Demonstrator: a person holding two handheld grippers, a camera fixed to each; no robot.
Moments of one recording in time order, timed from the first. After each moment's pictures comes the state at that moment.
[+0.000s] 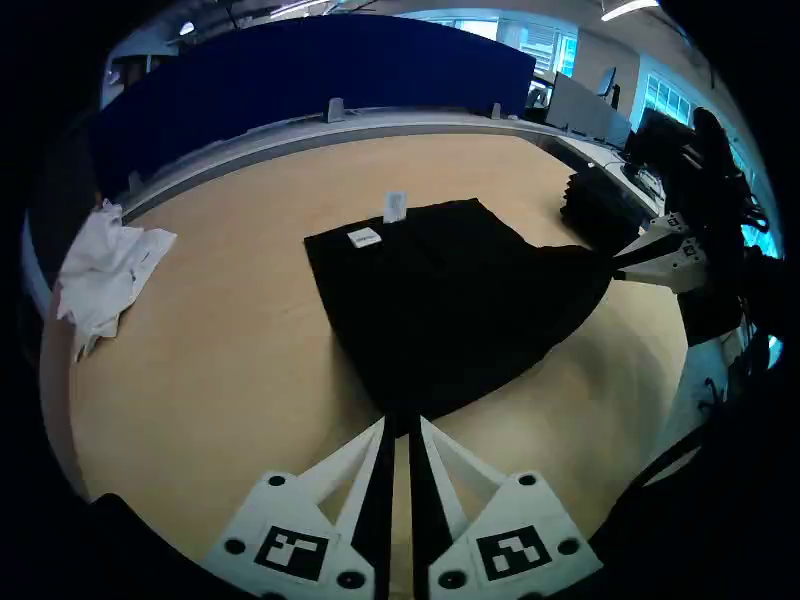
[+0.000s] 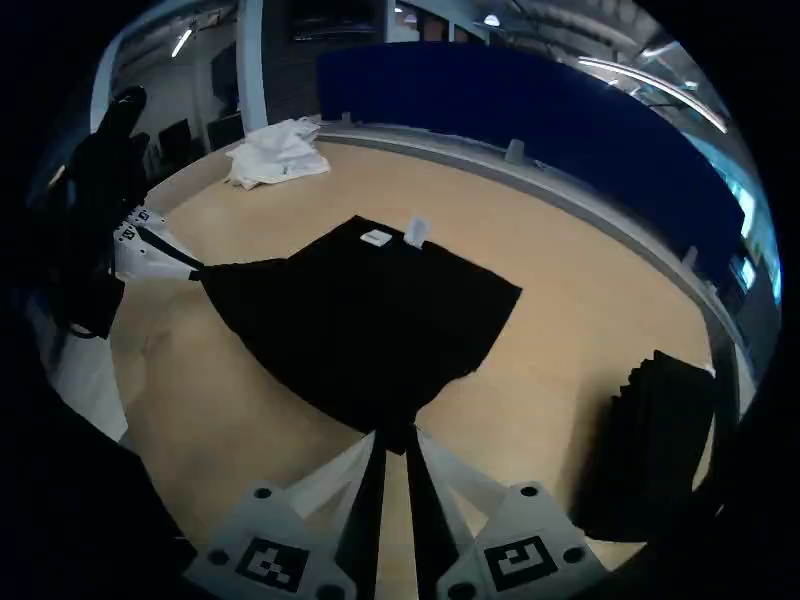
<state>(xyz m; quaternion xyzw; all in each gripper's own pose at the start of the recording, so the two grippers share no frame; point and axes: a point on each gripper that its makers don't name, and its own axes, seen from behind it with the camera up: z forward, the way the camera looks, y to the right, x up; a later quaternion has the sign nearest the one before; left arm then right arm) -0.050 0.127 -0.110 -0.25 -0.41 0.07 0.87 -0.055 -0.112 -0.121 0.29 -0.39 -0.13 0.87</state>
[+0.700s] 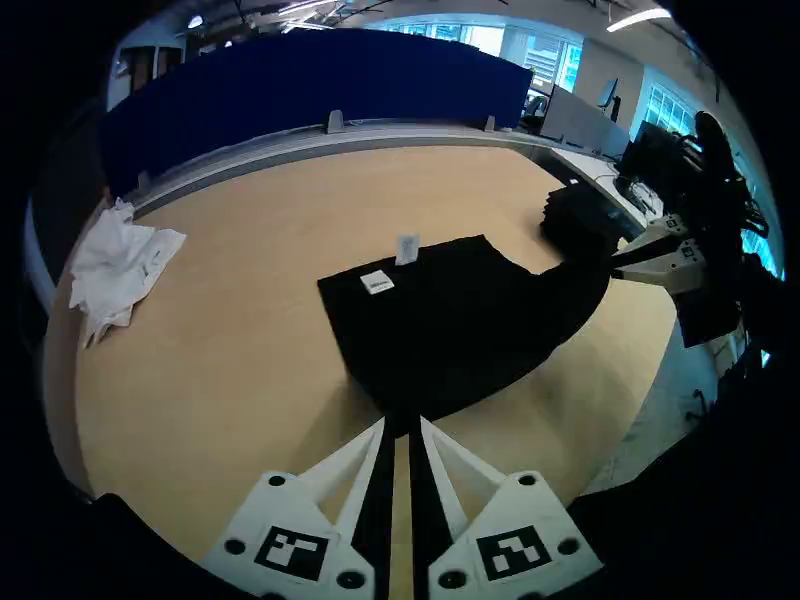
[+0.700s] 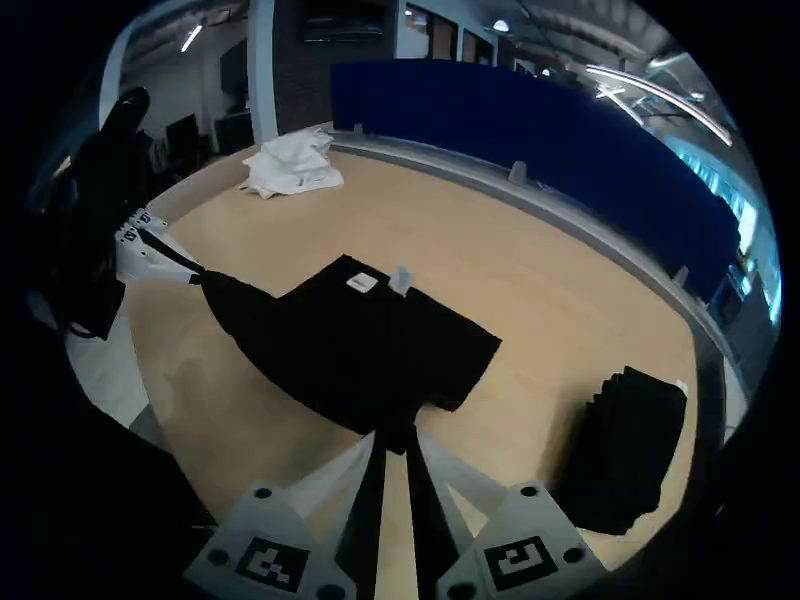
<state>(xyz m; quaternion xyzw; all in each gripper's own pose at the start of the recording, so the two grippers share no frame) -0.001 0.130 -0.149 -0.25 -0.42 0.05 0.87 0.000 -0.108 -0.146 0.29 -0.39 -0.14 0.86</state>
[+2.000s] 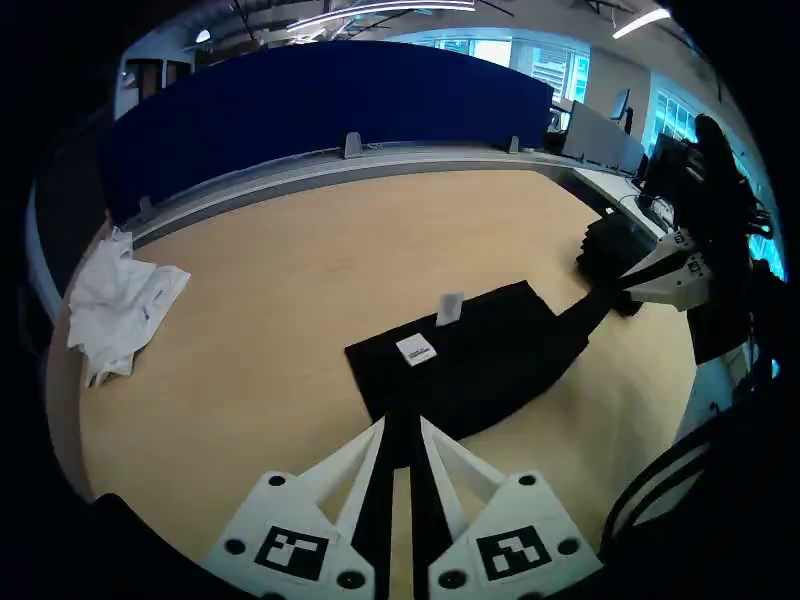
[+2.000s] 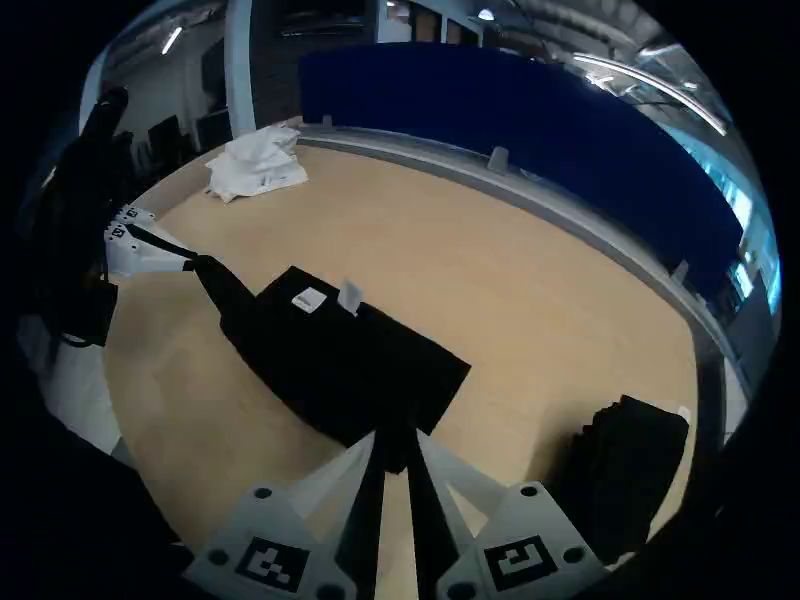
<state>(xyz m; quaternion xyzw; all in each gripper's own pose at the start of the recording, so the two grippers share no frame) -0.010 0.138 -0.050 -0.23 -0.38 0.06 0.89 -0.022 -0.099 -0.065 0.27 -0.40 -0.14 0.87</state>
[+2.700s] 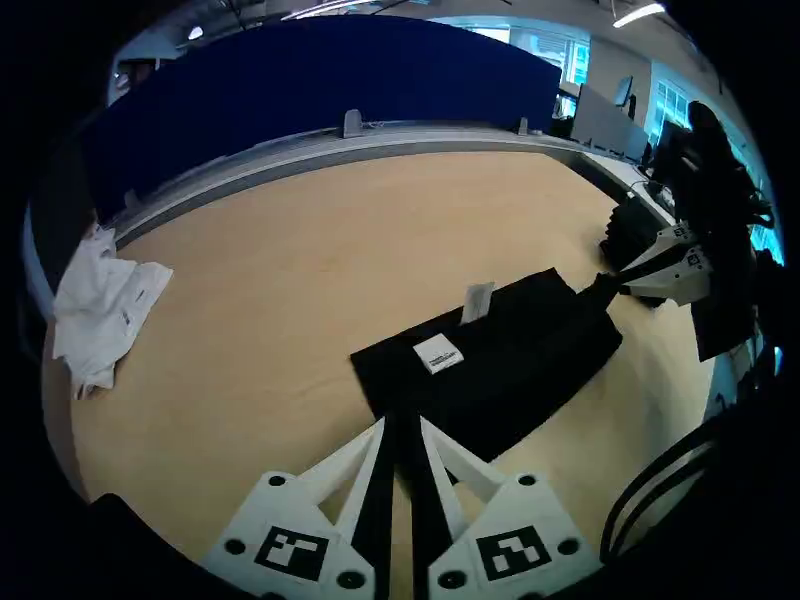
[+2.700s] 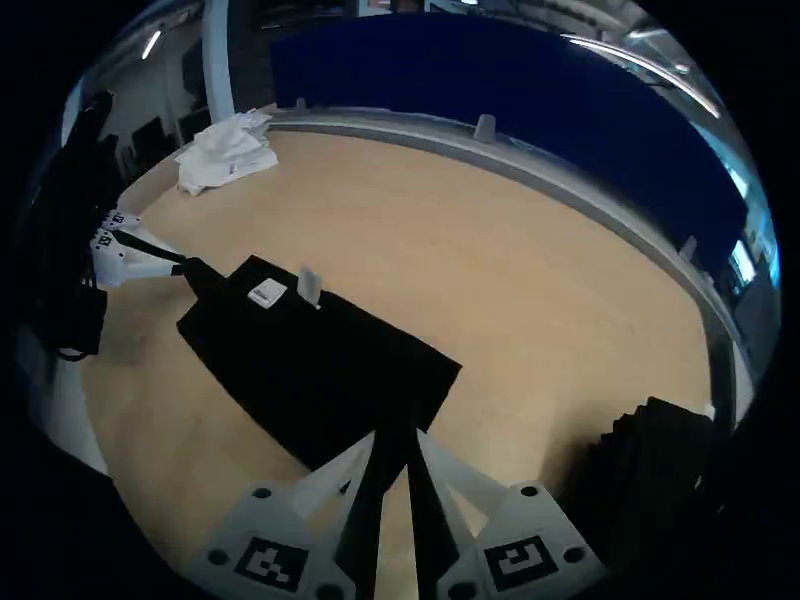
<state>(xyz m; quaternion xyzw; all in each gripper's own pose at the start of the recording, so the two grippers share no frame) -0.058 0.143 -0.011 -0.23 -0.40 0.07 0.88 -0.076 -0.096 -0.028 0.24 -0.43 -0.13 0.86</state>
